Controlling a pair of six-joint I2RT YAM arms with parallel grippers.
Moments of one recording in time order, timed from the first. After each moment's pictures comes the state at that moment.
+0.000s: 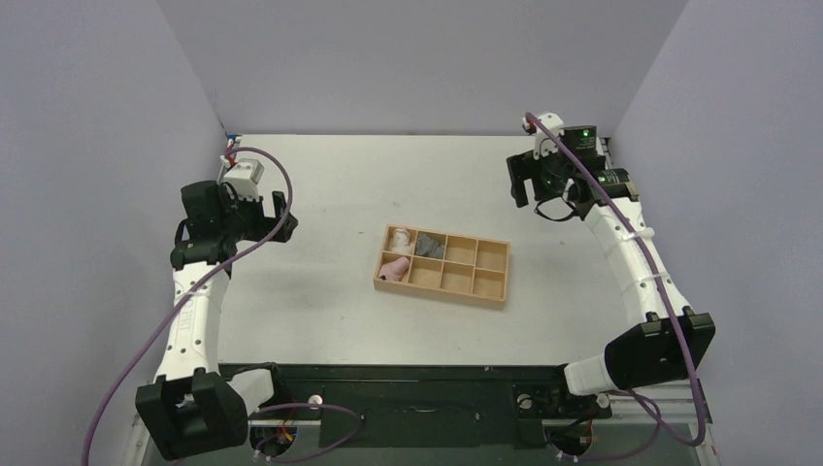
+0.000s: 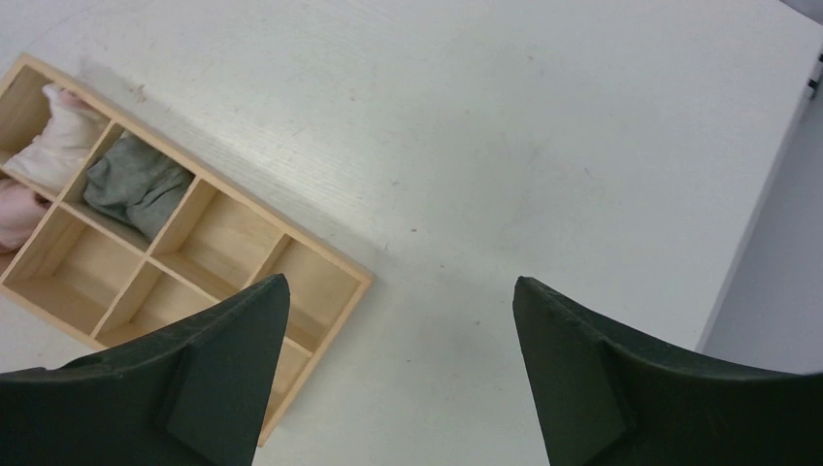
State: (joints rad) left arm 0.19 1.11 0.98 -0.45 0.43 0.09; right arm 0.15 1.41 1.46 -0.75 -0.12 -0.22
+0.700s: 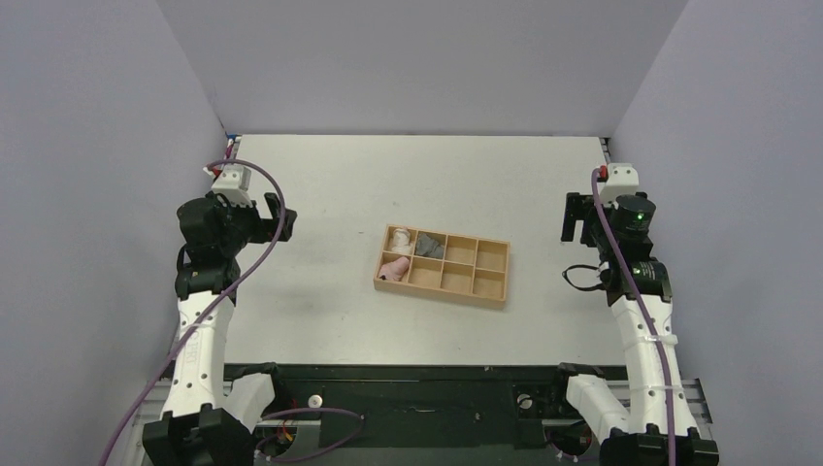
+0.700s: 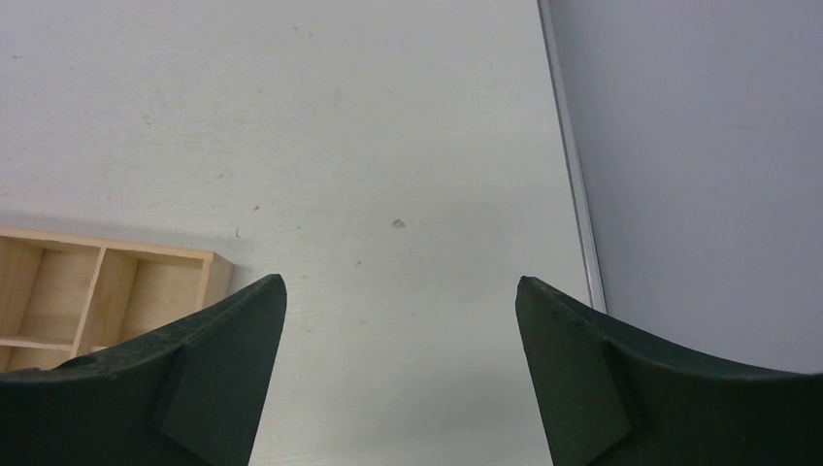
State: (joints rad) left arm 0.19 0.95 0.82 -0.21 0.41 -0.07; right arm -0.09 0.90 0.94 -0.49 0.03 -0.12
